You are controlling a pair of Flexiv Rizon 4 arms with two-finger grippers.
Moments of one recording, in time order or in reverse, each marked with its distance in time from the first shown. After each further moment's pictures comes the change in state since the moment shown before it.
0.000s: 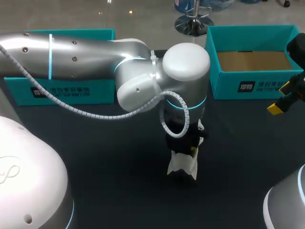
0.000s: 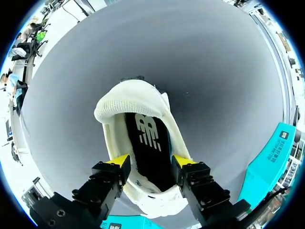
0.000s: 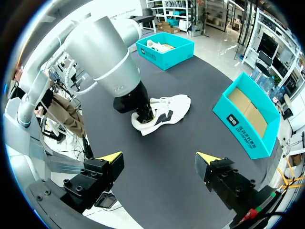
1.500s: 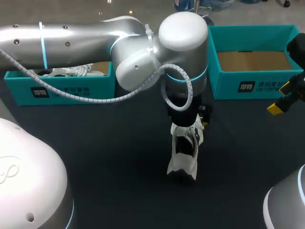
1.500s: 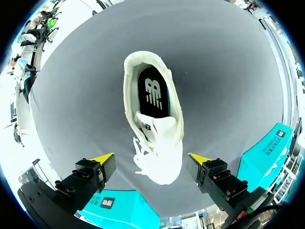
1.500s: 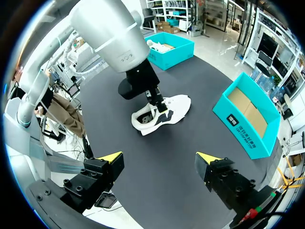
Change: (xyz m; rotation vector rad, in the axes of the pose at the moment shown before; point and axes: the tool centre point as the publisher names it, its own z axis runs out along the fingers) left arm 0.007 0.064 -0.052 -0.069 -0.046 -0.106; right arm 0.000 0.000 0.000 0.000 0.000 0.000
